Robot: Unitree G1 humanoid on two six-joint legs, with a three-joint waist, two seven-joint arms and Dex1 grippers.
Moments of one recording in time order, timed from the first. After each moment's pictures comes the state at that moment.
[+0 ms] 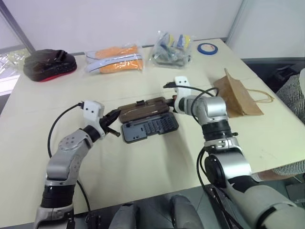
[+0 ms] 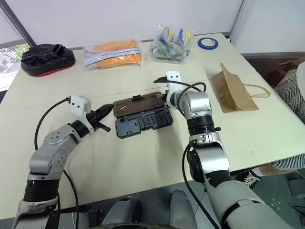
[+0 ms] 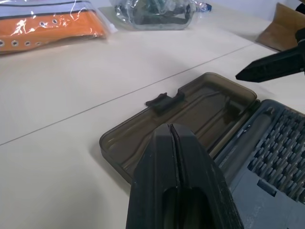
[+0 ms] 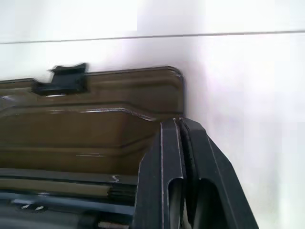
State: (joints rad) left arm -0.25 0.40 0.12 -0.21 -0.40 0.50 -0.48; right arm -1.01 -0.13 -0.06 0.48 0.13 1.03 0.28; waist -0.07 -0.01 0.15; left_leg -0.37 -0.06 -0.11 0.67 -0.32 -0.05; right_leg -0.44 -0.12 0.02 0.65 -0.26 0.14
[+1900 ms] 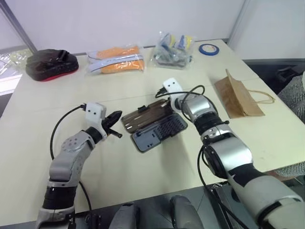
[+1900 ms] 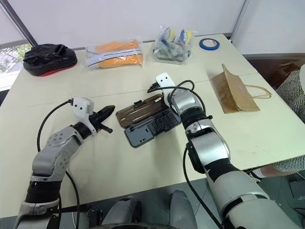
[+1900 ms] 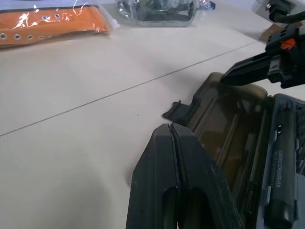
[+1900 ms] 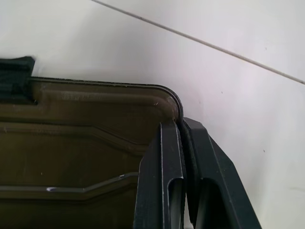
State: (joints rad) left arm -0.24 0.39 0.10 -0.21 -0.40 0.49 -0.45; right arm -1.14 -0.16 0.14 0.88 -0.09 0.73 0.38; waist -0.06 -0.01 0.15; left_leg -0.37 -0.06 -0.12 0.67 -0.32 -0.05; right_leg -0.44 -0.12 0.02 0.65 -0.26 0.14
